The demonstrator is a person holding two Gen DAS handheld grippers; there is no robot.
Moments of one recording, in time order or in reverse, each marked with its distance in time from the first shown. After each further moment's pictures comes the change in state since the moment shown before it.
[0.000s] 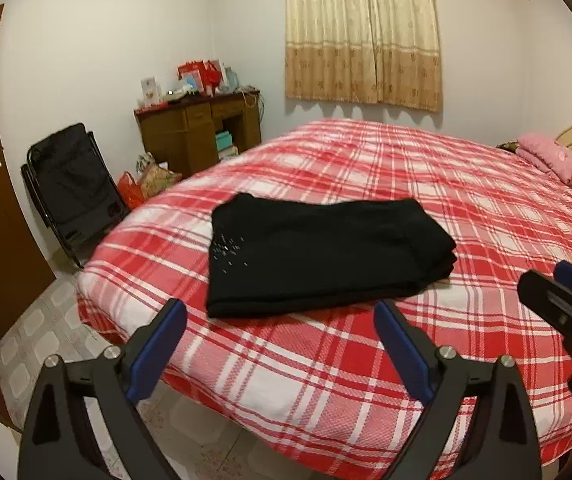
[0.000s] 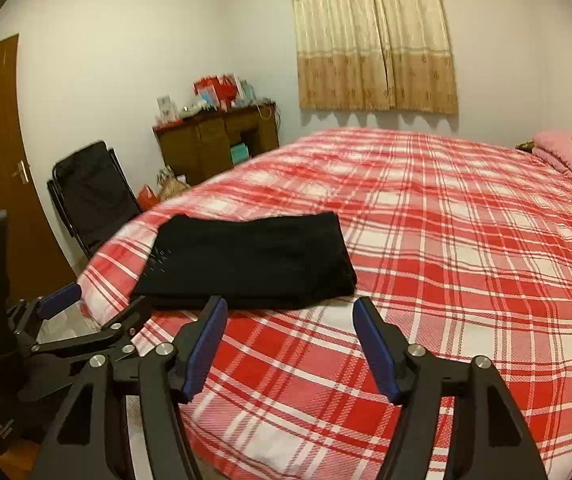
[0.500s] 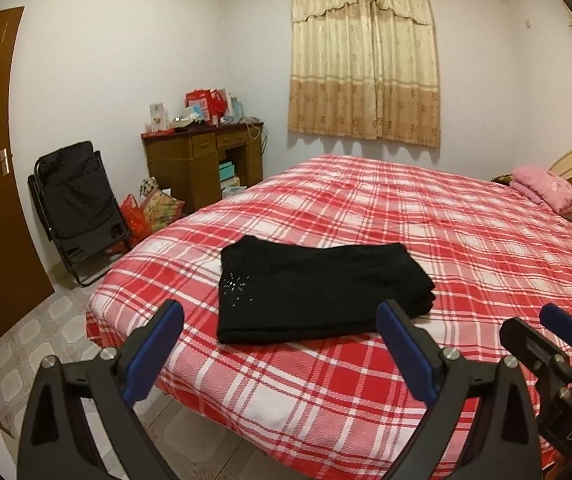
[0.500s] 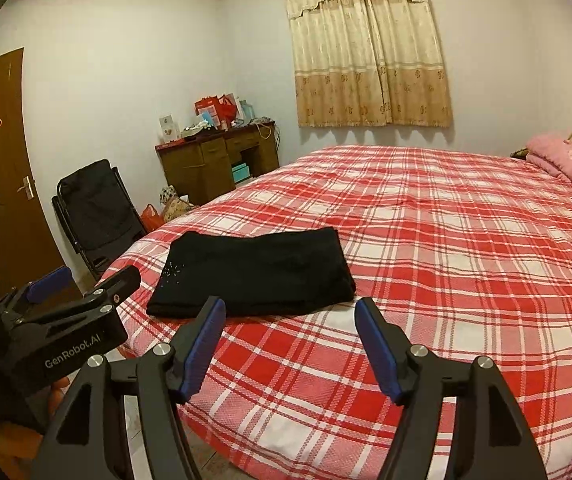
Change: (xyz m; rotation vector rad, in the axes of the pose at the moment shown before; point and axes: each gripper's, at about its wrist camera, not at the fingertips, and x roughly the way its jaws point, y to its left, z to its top) left arm -0.039 0.002 0.013 -0.034 -0.121 -0.019; right arm -0.034 0.001 -0.003 0.016 -0.063 -0.004
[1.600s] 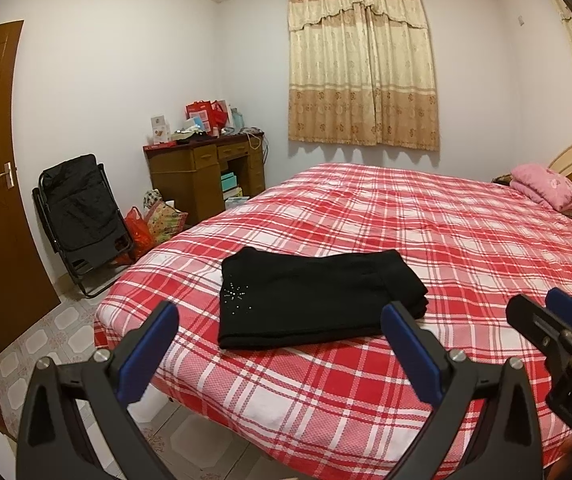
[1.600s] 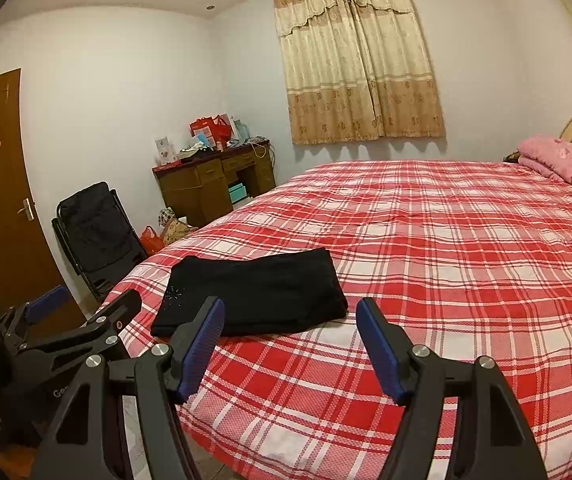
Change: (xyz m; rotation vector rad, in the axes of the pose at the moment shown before) left arm -0.012 -0.012 0.001 0.019 -0.027 0.024; right arm -0.016 -0.006 0.009 0.032 -0.056 0.003
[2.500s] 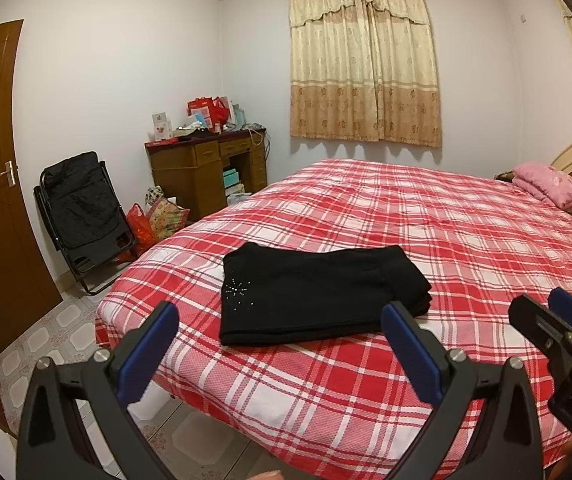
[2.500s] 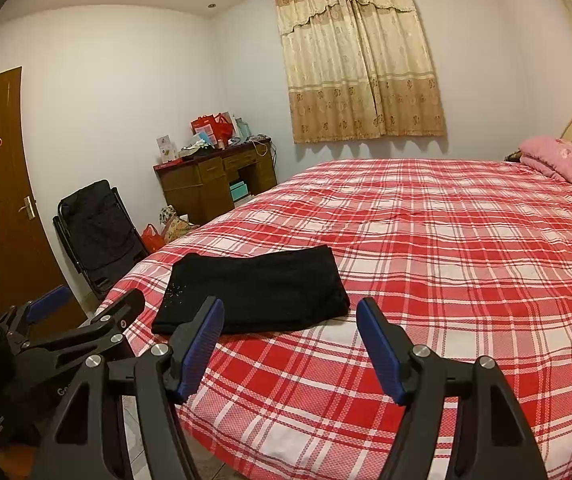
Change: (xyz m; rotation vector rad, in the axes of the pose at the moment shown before) left arm 0.002 0.001 0.000 0.004 0.013 0.014; right arm 0.002 0.003 -0.003 0.001 0.007 0.003
